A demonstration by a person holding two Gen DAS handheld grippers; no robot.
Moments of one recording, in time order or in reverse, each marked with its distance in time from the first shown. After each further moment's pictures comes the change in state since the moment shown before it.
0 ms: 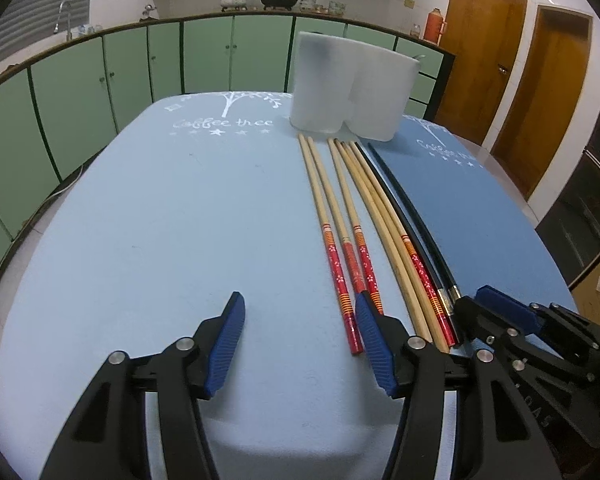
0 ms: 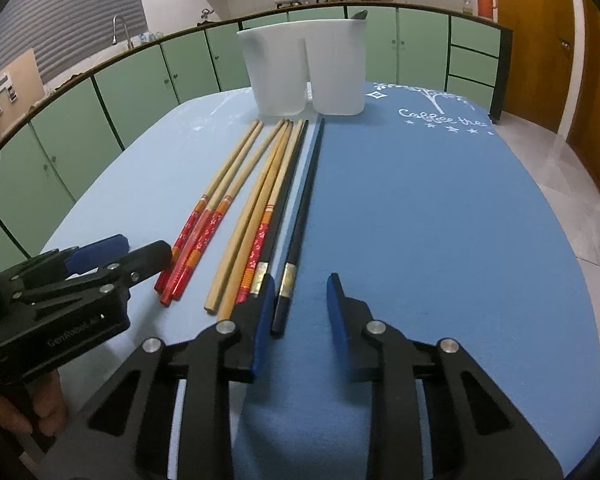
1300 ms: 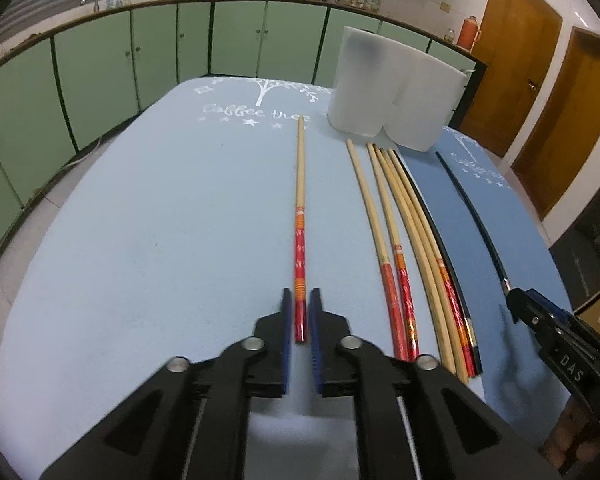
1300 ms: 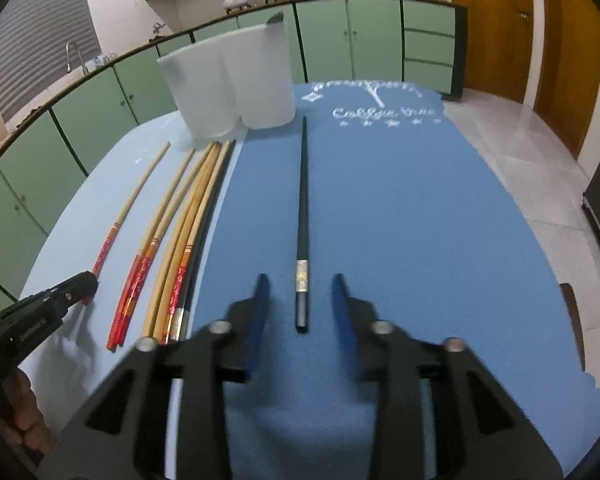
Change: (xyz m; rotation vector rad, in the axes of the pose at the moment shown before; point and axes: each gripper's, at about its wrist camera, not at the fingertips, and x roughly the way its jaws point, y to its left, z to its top) left arm 0.002 0.023 0.007 -0.111 0.040 0.034; right arm -0.003 -0.047 0.013 0.127 -0.019 -0.090
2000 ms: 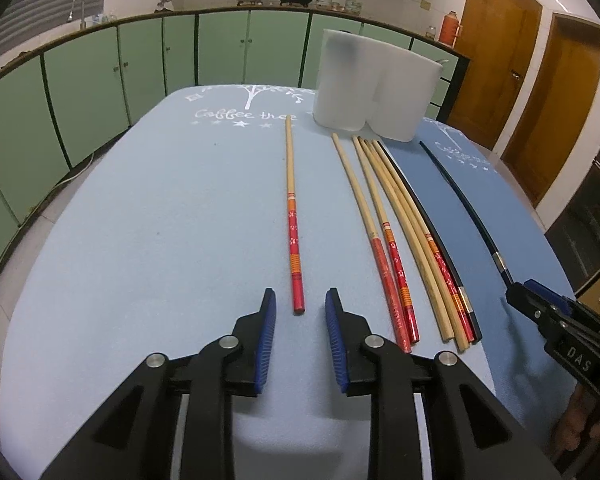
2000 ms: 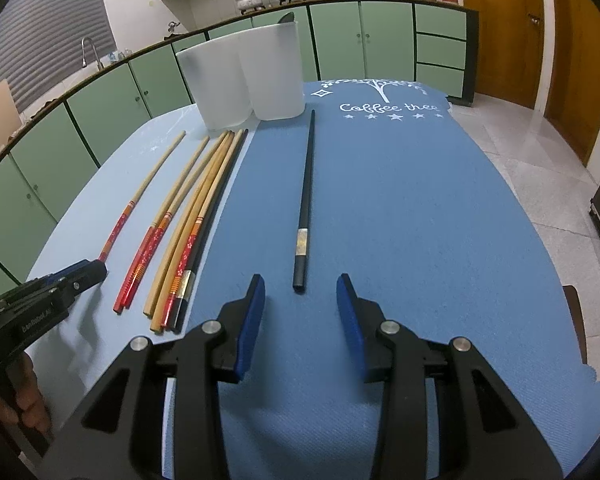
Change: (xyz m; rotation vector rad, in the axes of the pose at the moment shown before) left arm -0.005 -0.006 -0.011 0.061 -0.028 -0.005; right arm -0.006 -0.004 -0.014 -0.023 0.015 0.037
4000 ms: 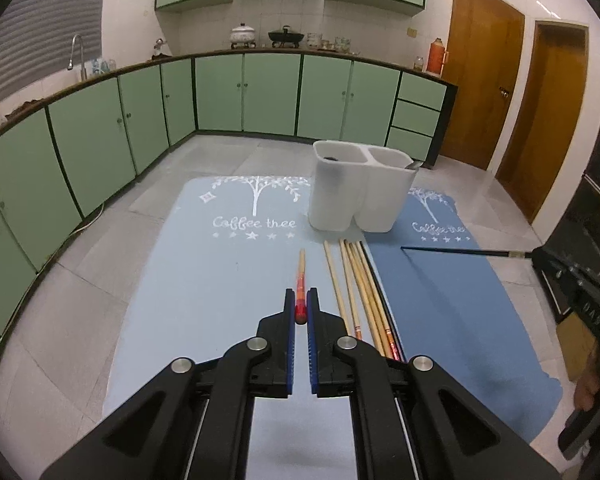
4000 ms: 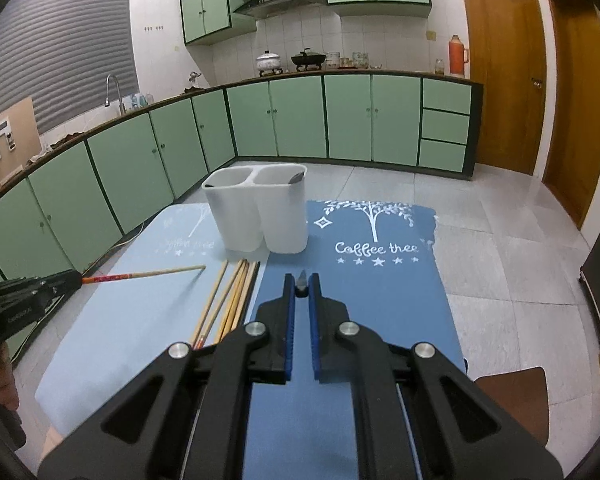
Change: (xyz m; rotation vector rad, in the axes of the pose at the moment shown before) left arm -0.100 -0.004 0.086 0.057 -0.117 0.014; right arm -0.094 -0.001 0.092 -0.078 -0.221 0.006
